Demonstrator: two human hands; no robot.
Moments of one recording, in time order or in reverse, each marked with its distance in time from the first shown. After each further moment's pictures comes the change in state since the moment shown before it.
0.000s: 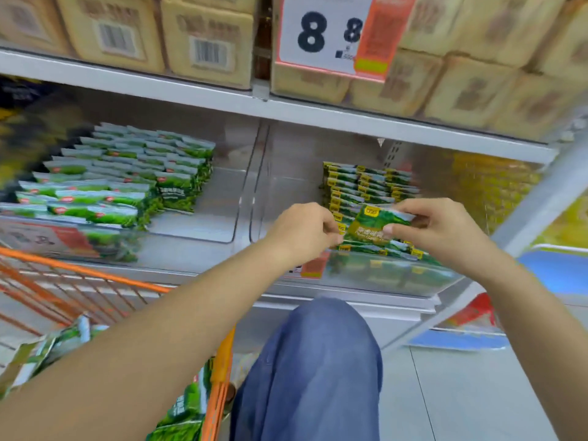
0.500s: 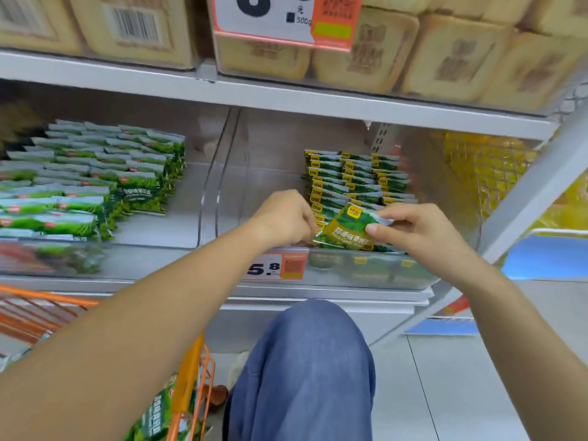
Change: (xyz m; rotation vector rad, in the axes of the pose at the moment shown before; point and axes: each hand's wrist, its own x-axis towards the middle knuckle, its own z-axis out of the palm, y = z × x) left_hand 0.042 -0.008 0.014 -0.103 -0.168 -0.152; right_hand -0.002 0.033 0.025 0.461 -0.048 0.054
